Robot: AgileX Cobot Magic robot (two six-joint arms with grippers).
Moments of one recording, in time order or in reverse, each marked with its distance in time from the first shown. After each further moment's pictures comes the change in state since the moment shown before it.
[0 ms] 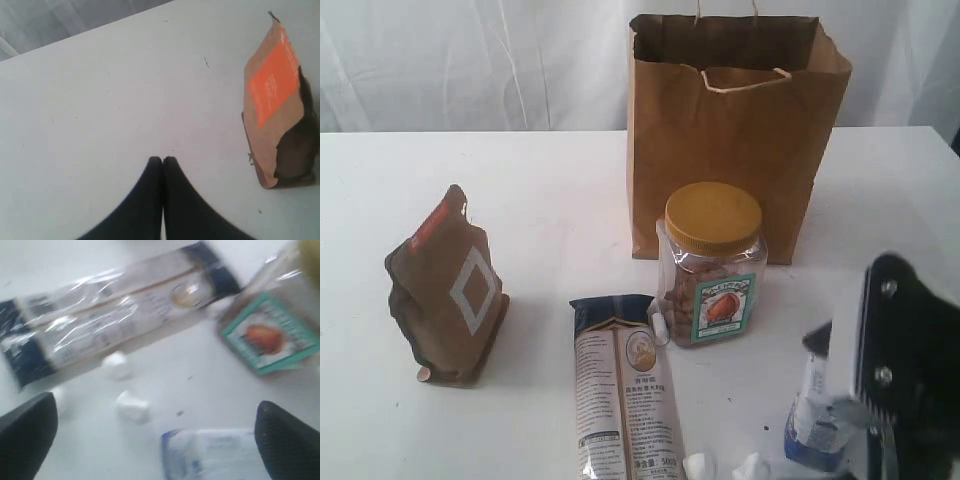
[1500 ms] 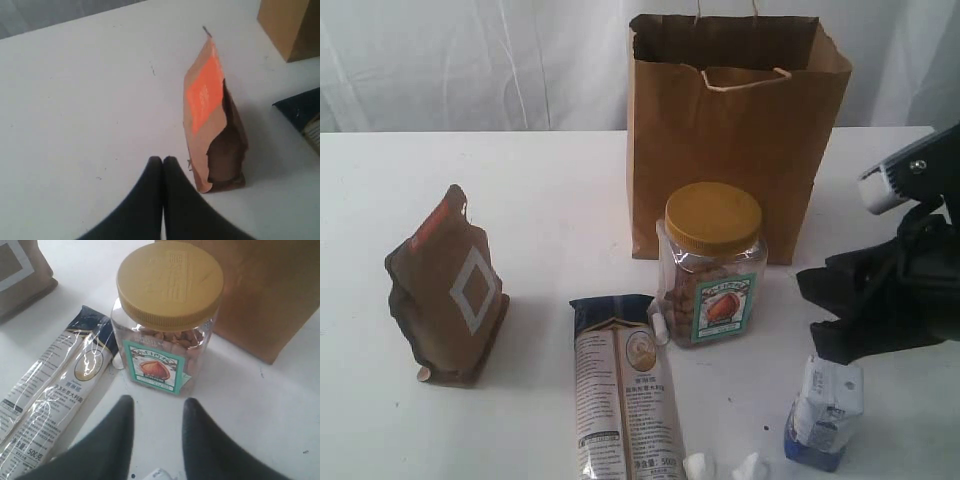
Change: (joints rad) left arm 0.000 0.000 0.000 -0.142 -0.145 0.034; right arm 0.000 -0.004 -0.089 -0.102 -0.261 0.661
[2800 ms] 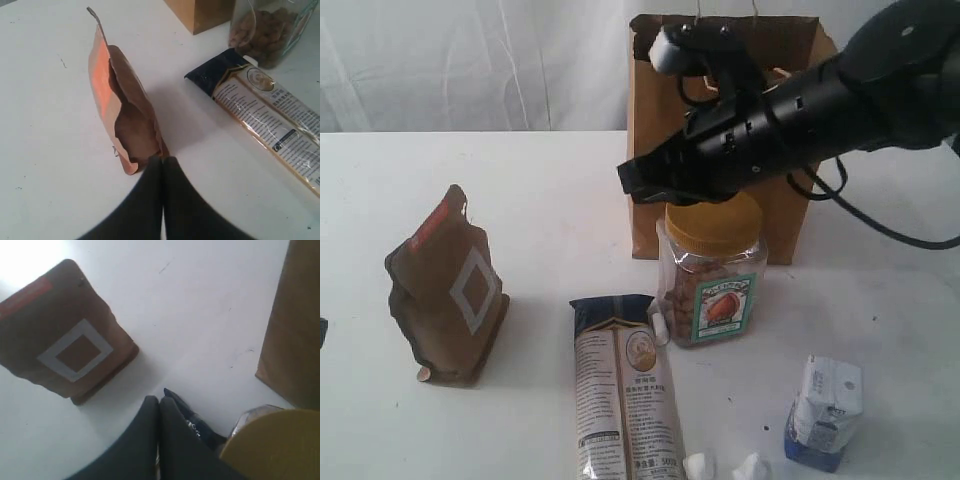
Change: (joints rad) left arm 0.000 0.000 0.000 -0.414 -0.097 0.437; right arm 0.137 0.650 -0.605 0.244 0.181 -0.045
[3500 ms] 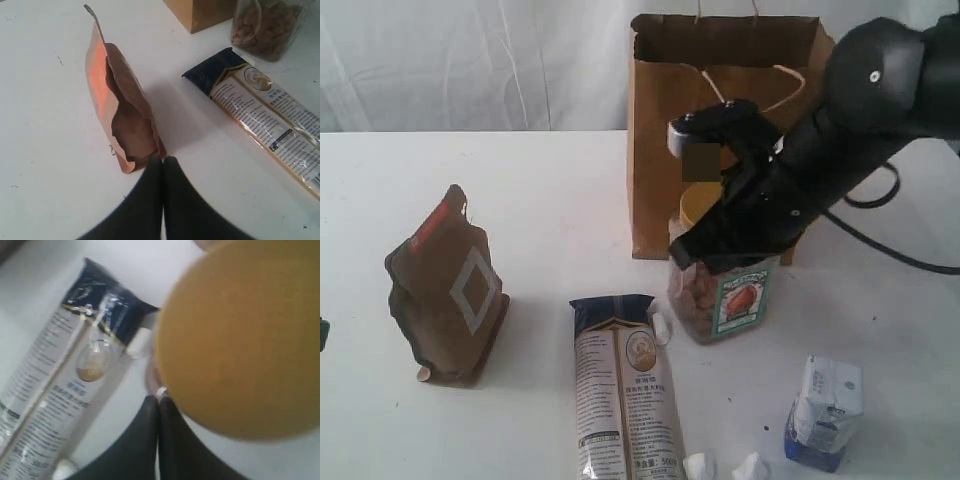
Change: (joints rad) left arm 0.000 0.000 0.000 -0.013 0.000 0.000; right arm 0.013 -0.012 0.000 -0.633 0.207 0.497
